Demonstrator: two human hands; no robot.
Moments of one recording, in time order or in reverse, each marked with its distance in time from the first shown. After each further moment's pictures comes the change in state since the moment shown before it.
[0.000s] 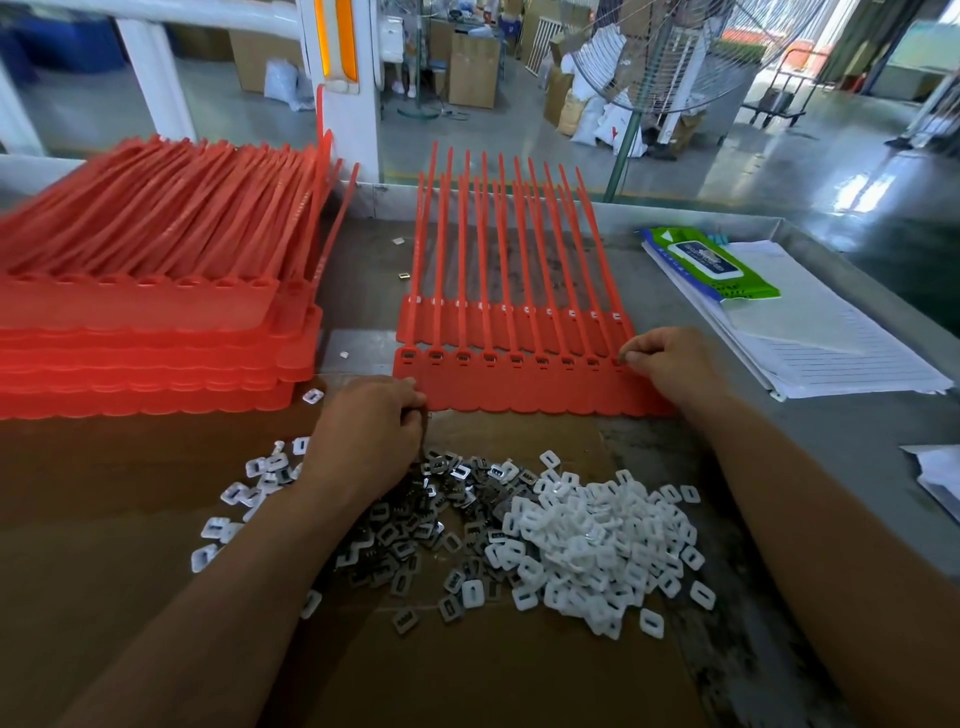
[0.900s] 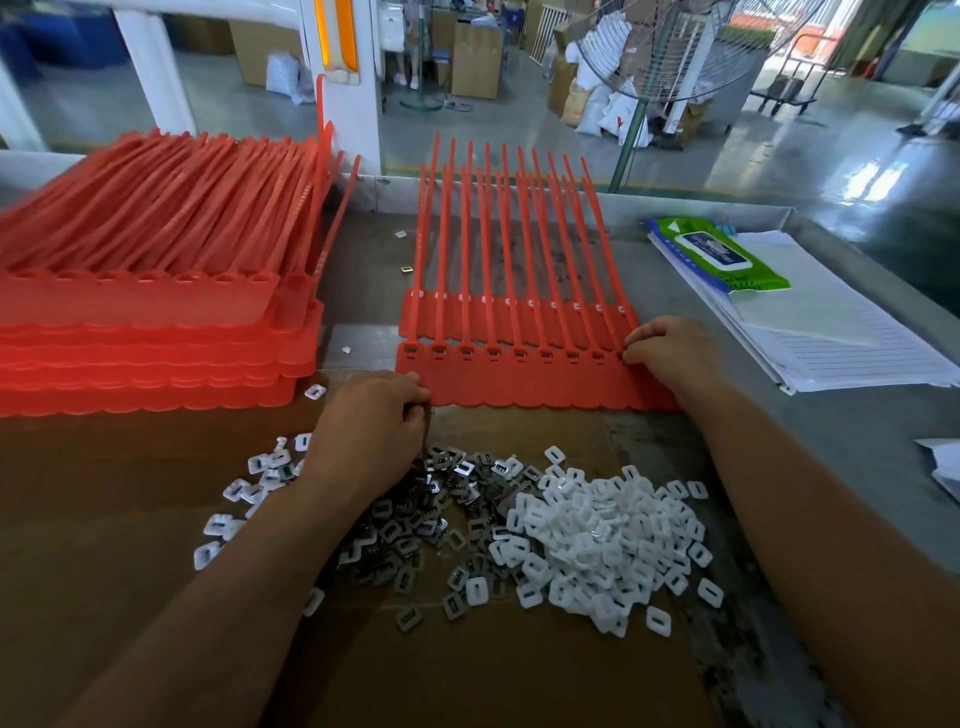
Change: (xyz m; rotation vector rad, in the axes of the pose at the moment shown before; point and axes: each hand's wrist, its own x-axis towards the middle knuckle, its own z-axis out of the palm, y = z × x) left_hand -0.001 0.000 0.000 -0.030 0.006 -0.001; right_hand 0.012 0.000 0.007 0.022 0.056 0.114
